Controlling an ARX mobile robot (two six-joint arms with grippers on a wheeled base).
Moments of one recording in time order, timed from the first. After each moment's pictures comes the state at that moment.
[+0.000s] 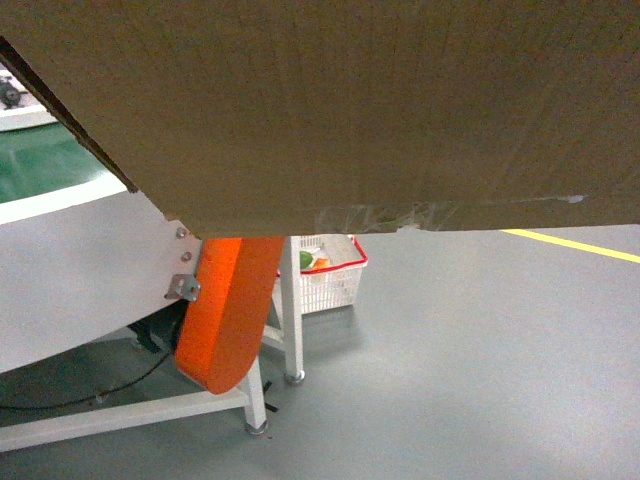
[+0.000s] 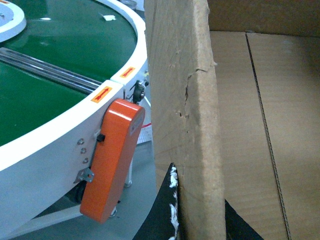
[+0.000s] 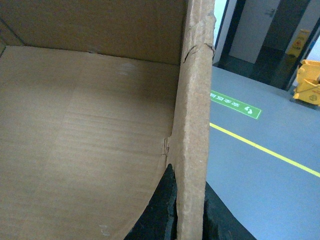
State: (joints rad) left arm -0.31 1.25 0.96 0.04 -0.17 -0.20; right arm 0.12 1.23 0.91 0.22 -0.02 -0.08
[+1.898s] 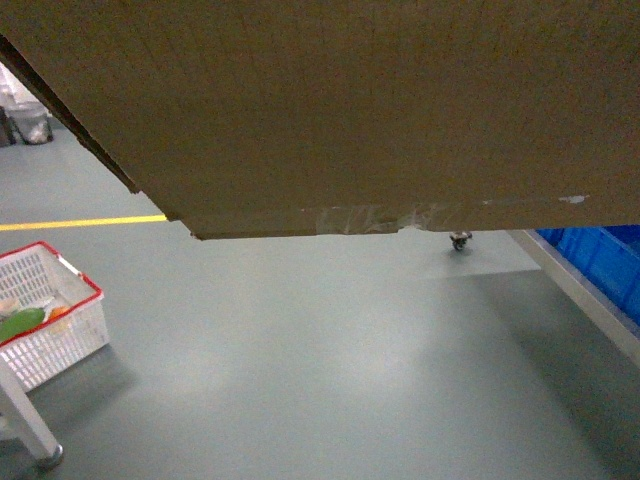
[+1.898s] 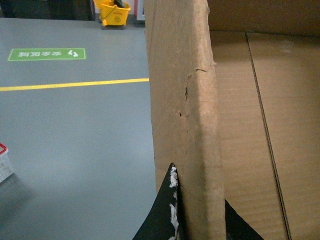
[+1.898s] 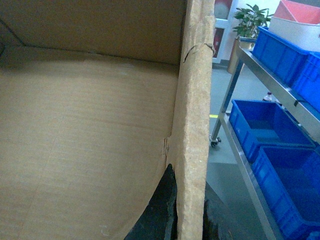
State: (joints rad) left arm -0.31 1.25 0.96 0.04 -0.17 -0.20; right arm 0.12 1.23 0.91 0.22 -0.02 -0.08
